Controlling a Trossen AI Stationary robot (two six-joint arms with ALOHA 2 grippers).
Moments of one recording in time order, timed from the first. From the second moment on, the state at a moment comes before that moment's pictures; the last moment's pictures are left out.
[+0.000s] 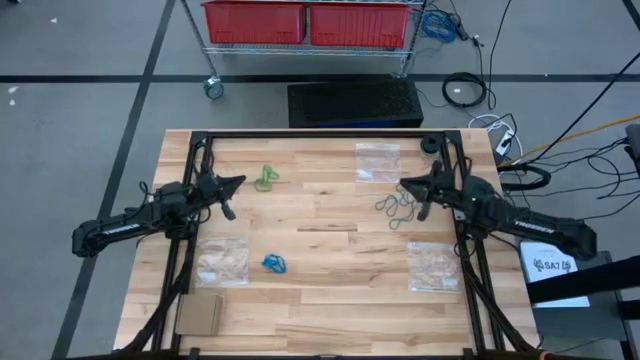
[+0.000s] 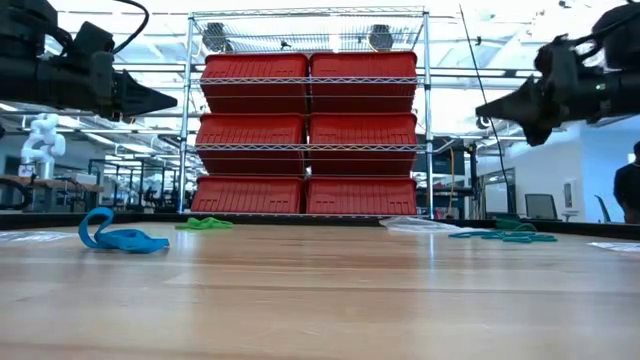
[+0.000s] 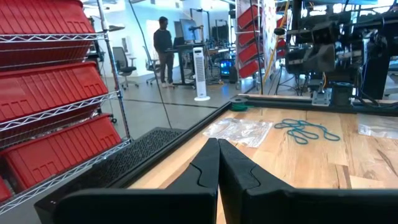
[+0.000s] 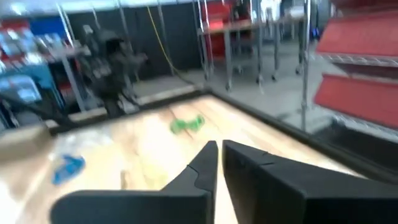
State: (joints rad) left arm 0.27 0.01 0.01 0.04 -0.21 0.11; right arm -0.38 0.25 0.03 0.18 0.01 0.15
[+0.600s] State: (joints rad) left arm 0.27 0.01 0.01 0.04 -0.21 0.11; right arm -0.39 0.97 0.27 -0.01 0.29 -0.06
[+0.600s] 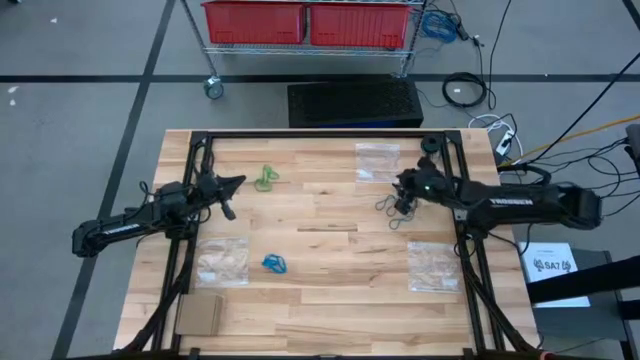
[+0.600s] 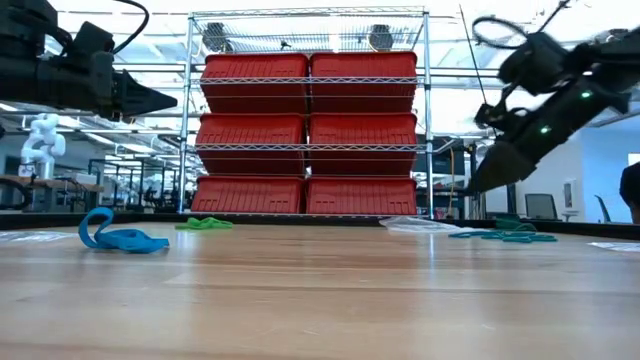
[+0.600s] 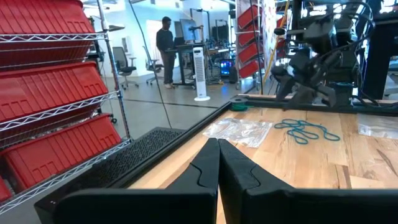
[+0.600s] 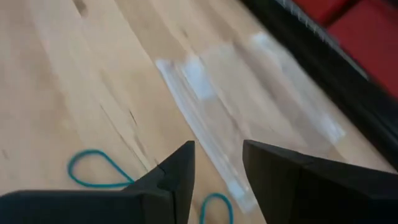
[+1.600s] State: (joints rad) left arm 0.27 0.01 0.01 0.04 -0.21 0.11; right arm -0.75 1.46 0.51 -0.06 0.08 0.67
